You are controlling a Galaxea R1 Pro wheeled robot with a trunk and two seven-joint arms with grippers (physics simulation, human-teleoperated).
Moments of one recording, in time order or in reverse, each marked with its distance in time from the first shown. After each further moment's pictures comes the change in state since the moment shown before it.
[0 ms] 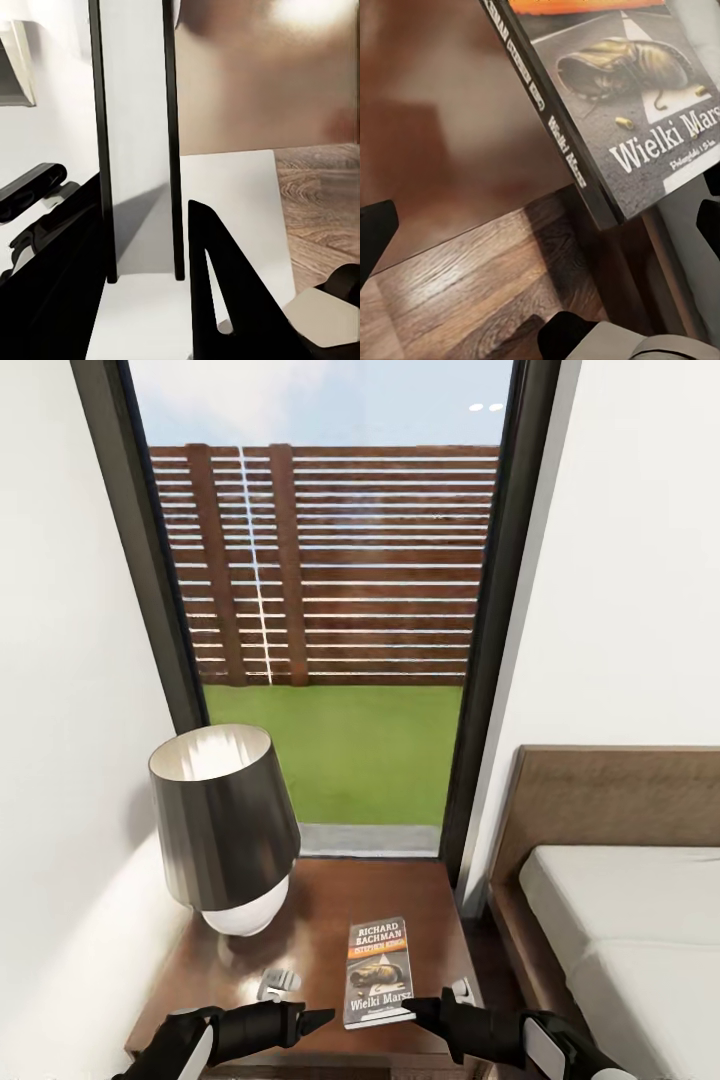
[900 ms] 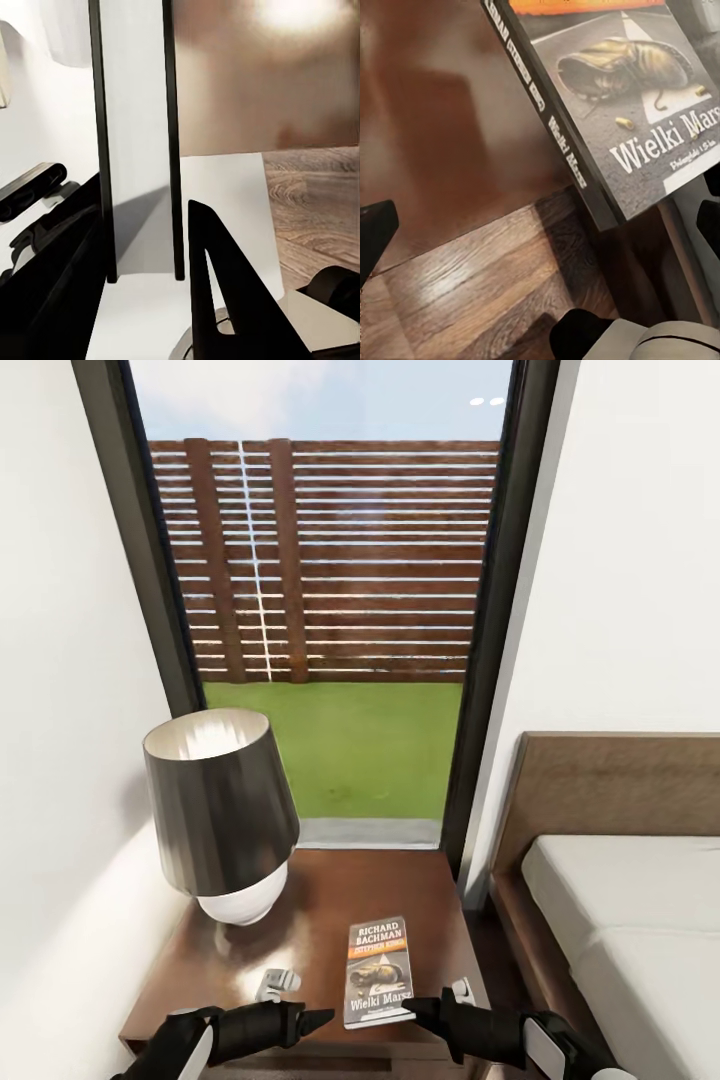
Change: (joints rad) left arm 0.000 0.000 0.000 0.000 0.000 0.000 0.000; right arm 0.000 0.000 0.001 0.000 0.000 0.000 0.000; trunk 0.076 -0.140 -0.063
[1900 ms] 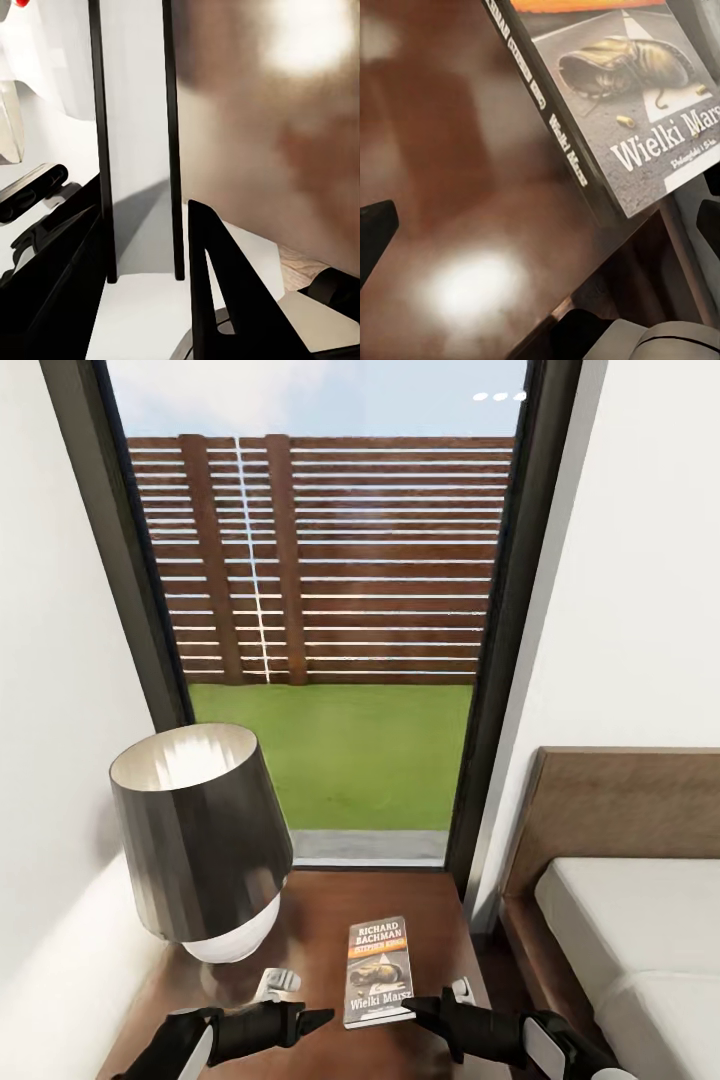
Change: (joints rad) left arm 0.000 0.000 0.001 0.000 0.000 0.000 0.000; right arm 0.000 0.000 -0.002 0.000 -0.001 0.001 0.000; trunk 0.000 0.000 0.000
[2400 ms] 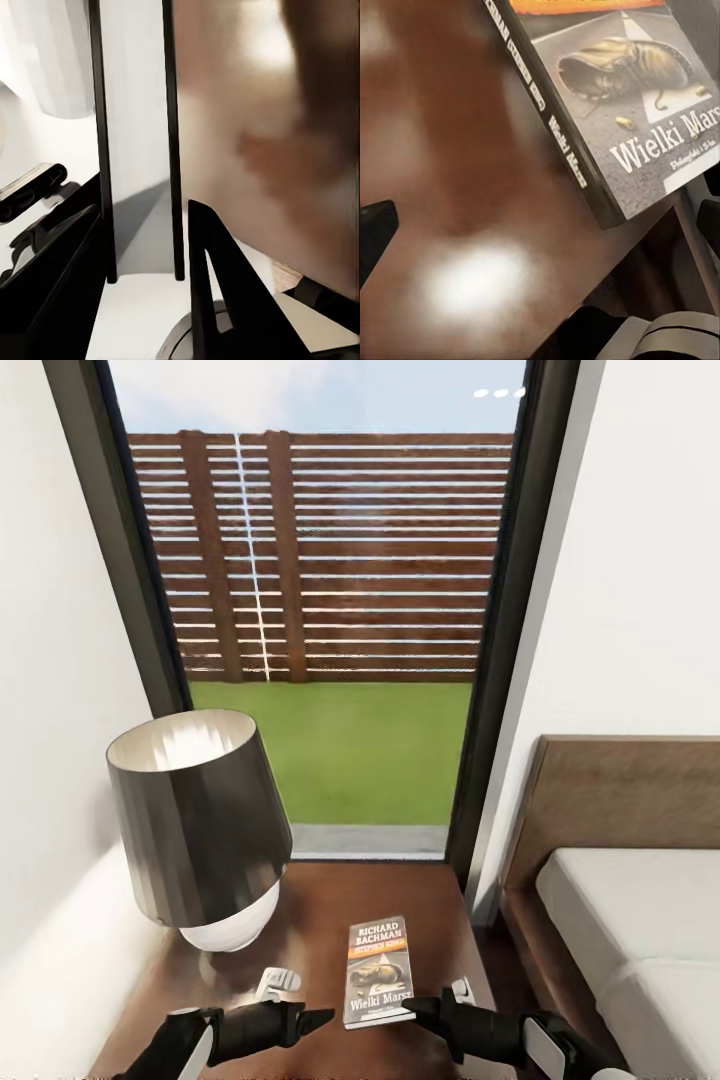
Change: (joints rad) left arm 0.000 0.000 0.000 0.000 0.000 0.000 0.000; right arm 0.001 0.000 0.000 0.000 0.002 -0.001 0.000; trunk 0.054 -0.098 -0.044
